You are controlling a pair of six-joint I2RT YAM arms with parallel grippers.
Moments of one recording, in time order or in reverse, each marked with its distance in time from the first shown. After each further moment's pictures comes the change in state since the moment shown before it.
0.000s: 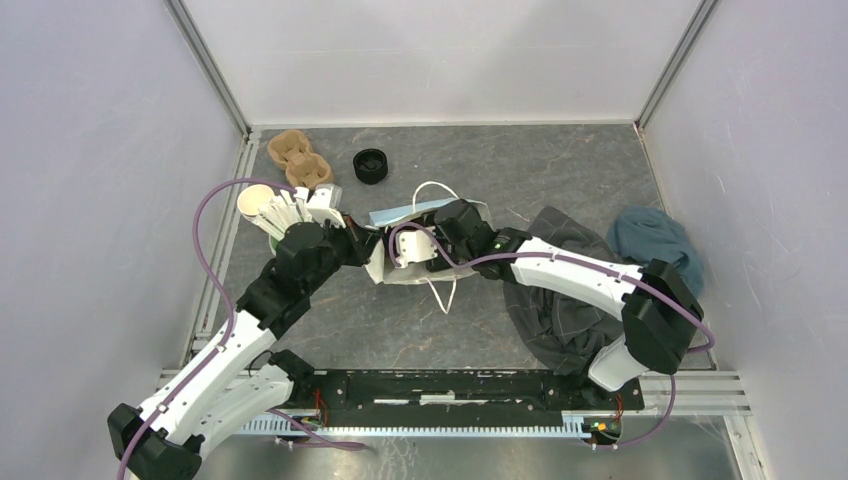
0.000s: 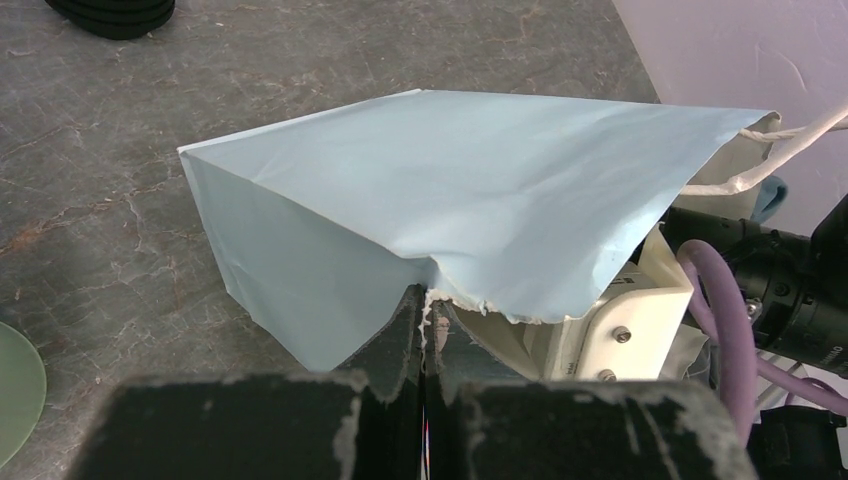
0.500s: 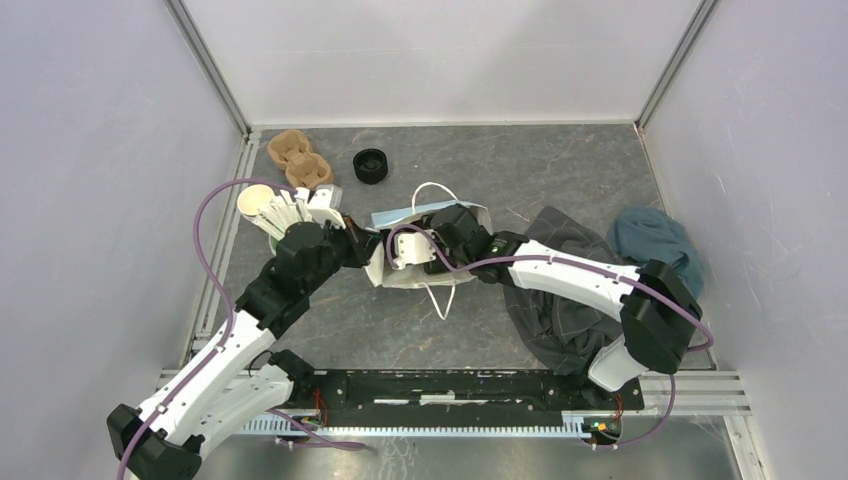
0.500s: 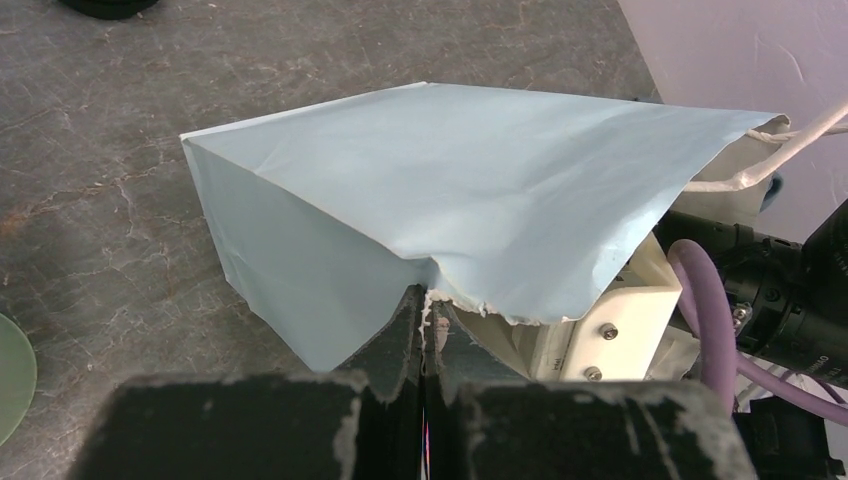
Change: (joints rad) left arm 0.000 -0.001 0.003 -0.023 0.009 -0.016; right arm 0.028 0.004 -0.016 0.010 0.042 0.049
